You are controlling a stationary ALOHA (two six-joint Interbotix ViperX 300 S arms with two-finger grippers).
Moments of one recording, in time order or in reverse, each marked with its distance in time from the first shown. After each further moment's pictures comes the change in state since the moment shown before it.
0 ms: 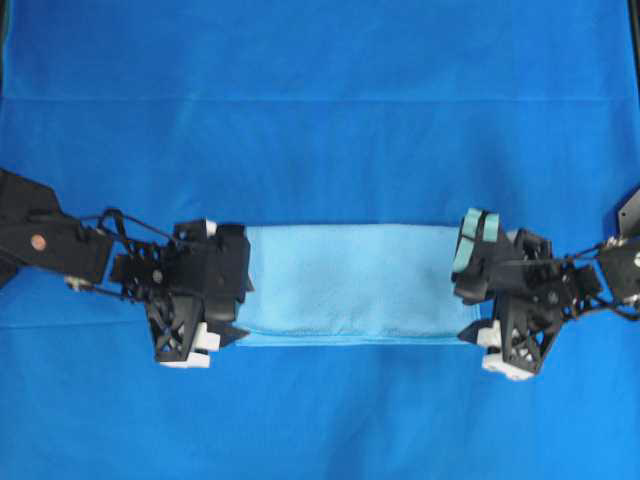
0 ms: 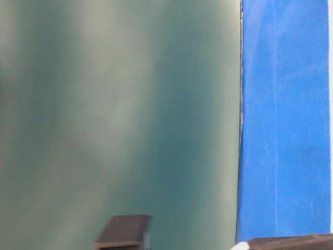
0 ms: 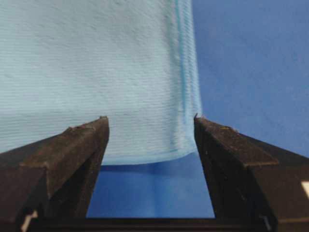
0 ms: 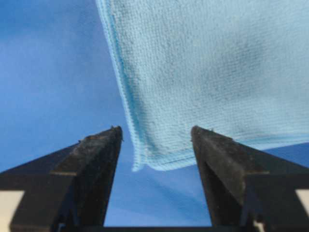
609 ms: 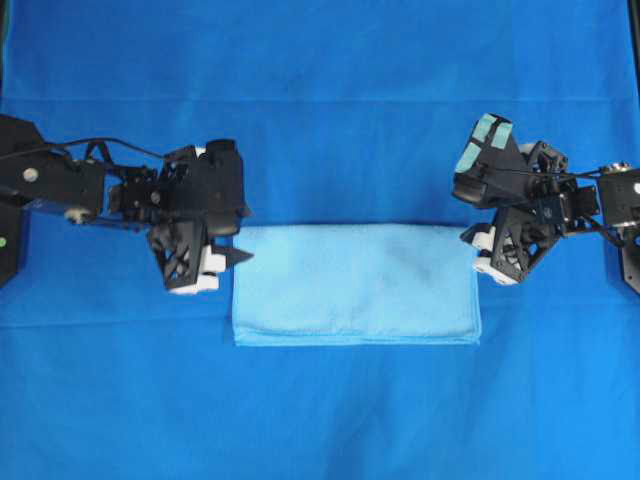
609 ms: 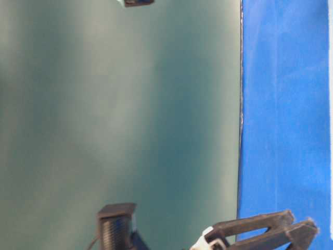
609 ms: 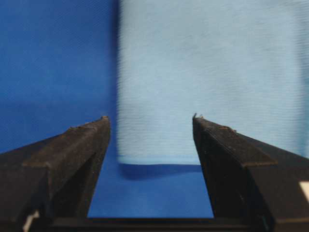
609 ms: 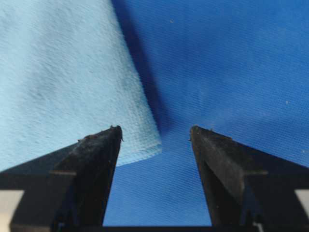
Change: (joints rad) left arm 0.218 -0.017 0.026 0.000 0.006 0.103; right arm -0.278 -0.011 0.038 -0.196 0.072 0.003
